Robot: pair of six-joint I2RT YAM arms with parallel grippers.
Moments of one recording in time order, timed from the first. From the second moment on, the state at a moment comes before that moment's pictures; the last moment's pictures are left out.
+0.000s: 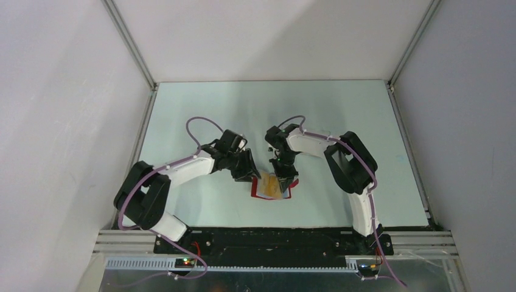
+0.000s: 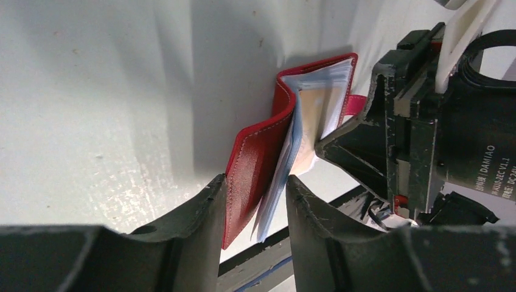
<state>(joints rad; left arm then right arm) -0.58 1.52 0.84 -0.36 0.33 -0.81 0.73 2.06 1.44 -1.00 -0.32 0.43</state>
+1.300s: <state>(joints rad) -0.77 1.83 1.01 -0.02 0.53 -1.02 0.49 1.76 1.35 -1.02 -0.15 0.37</state>
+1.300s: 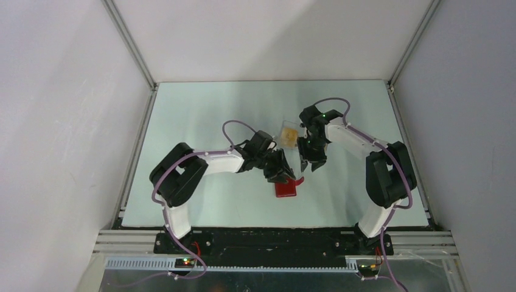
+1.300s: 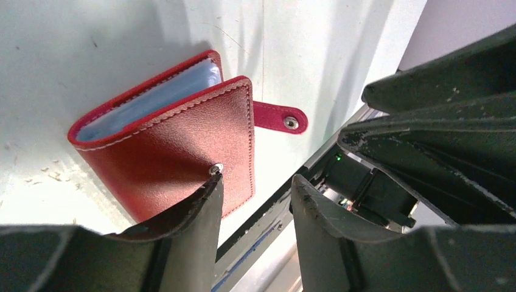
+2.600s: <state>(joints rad) -0.76 1.74 0.93 -0.03 0.38 -0.96 0.44 1.83 1.21 -0.87 -0.36 0.36</state>
